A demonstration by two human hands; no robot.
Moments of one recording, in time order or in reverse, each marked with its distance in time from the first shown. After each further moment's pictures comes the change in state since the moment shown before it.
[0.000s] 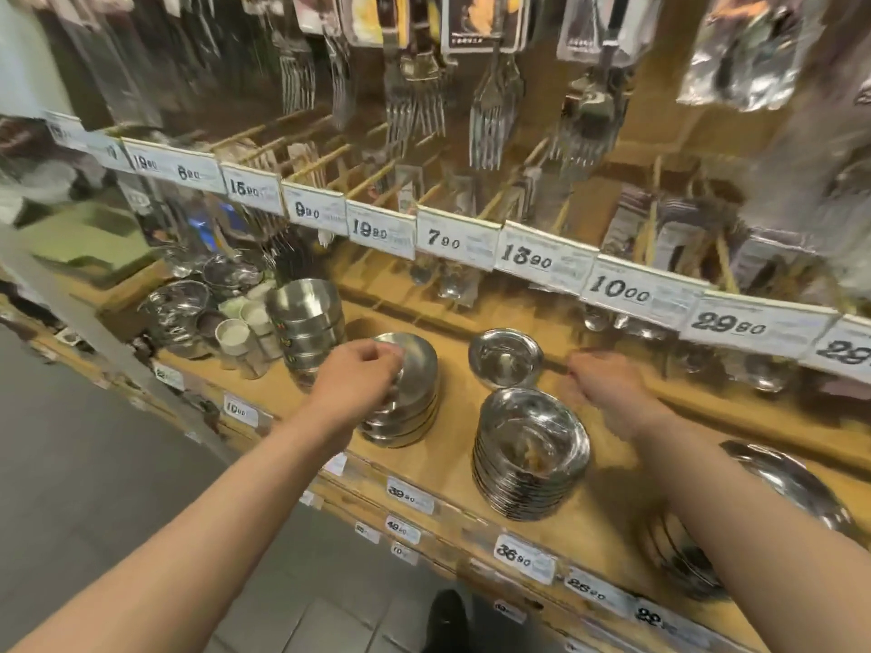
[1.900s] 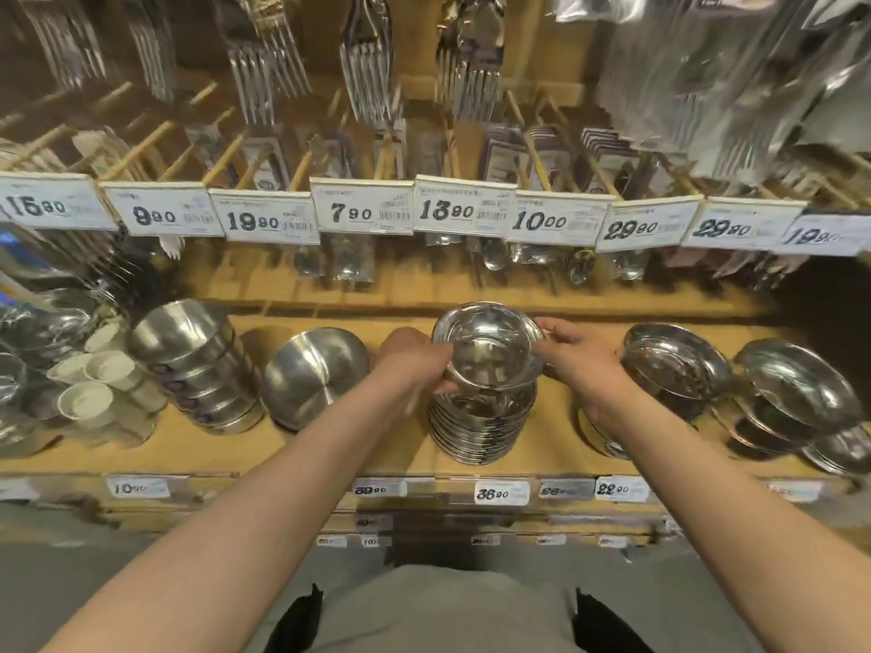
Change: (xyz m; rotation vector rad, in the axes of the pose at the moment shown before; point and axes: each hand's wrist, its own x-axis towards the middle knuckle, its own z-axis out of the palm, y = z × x) left_hand 0.046 0.004 0.103 0.148 -0.488 -0.121; right_hand -0.071 0.026 0.005 0.217 0.239 0.084
